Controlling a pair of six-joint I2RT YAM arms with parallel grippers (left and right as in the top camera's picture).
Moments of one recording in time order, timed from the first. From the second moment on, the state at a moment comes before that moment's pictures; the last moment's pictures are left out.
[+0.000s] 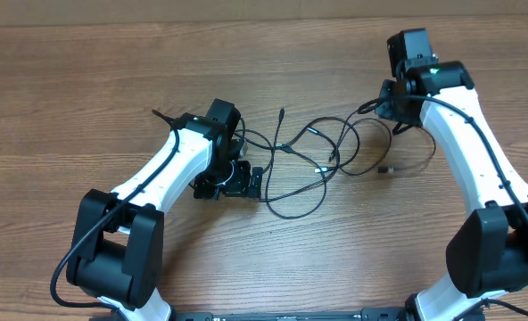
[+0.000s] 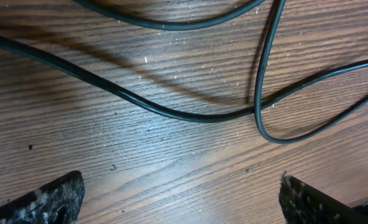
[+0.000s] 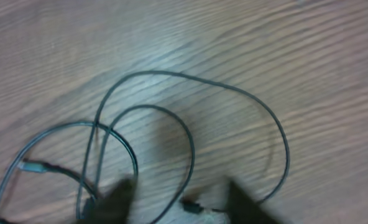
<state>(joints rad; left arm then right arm) -0.36 1.81 1.22 -1.02 0.28 -0.27 0.14 1.79 1.55 -1.00 0.24 0.43</state>
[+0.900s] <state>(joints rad) -0.36 1.81 1.22 -1.02 0.28 -0.27 -0.11 1.93 1.35 -0.71 0.09 0.21</state>
